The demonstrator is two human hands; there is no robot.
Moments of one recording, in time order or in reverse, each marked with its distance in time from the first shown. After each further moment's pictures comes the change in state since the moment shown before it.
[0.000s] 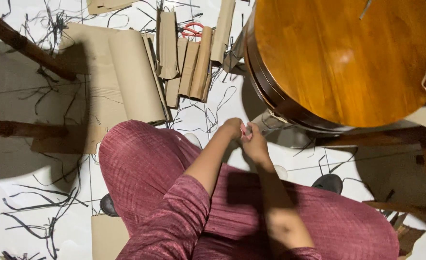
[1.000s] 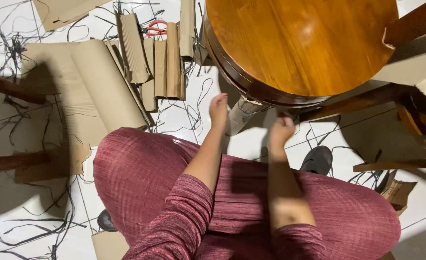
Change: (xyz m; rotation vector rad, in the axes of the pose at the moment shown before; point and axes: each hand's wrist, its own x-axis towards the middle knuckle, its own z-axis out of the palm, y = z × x) left_hand -0.023 0.075 -0.003 -0.978 0.849 -0.075; right_hand 0.073 0.164 -0.015 0.647 1.248 0.090
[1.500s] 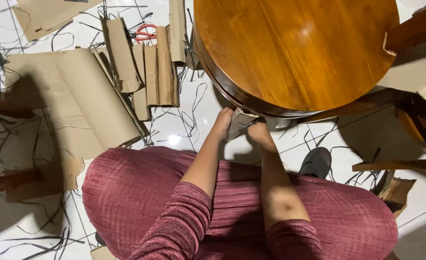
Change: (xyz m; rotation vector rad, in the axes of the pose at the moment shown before) left_hand 0.016 -0.041 0.028 -0.169 -0.502 -0.454; right_hand -0.010 -0.048 0.029 -0.285 -0.934 -0.439
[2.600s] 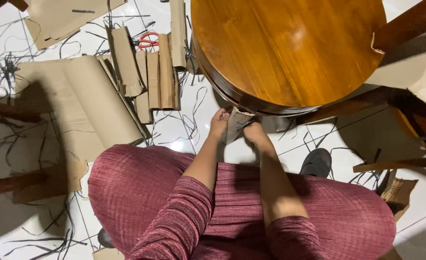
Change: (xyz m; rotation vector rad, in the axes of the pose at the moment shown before) left_hand 0.010 -0.021 -0.031 0.431 -0.002 0.294; right_hand -0.006 0.024 0.013 0.076 -0.213 0.486
